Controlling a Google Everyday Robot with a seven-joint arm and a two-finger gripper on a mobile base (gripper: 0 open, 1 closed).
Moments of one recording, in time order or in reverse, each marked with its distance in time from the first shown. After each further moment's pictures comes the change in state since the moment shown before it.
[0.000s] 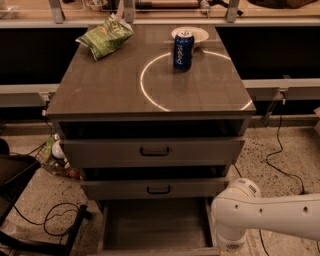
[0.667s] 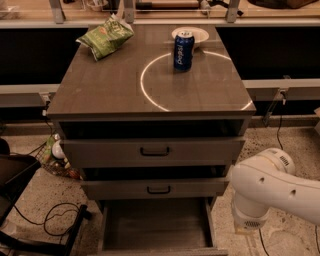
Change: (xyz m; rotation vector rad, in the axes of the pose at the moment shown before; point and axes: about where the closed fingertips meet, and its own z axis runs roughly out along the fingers) arm 0.037 -0.016 -0.115 0.085 0.019 0.099
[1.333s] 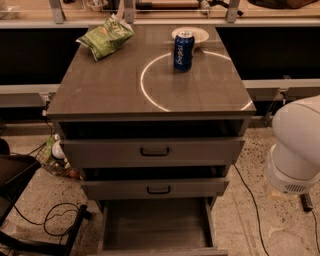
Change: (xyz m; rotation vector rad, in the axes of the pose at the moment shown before) arm 0.051 -0.018 -0.162 0.163 0.027 0.044
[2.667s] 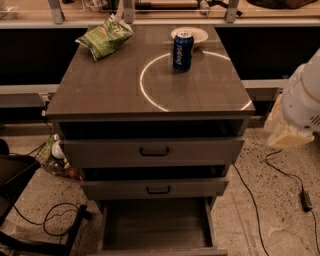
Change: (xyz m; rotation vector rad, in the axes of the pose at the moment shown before) arm -0.032 -0.049 -0.165 0.164 -0.167 0.033
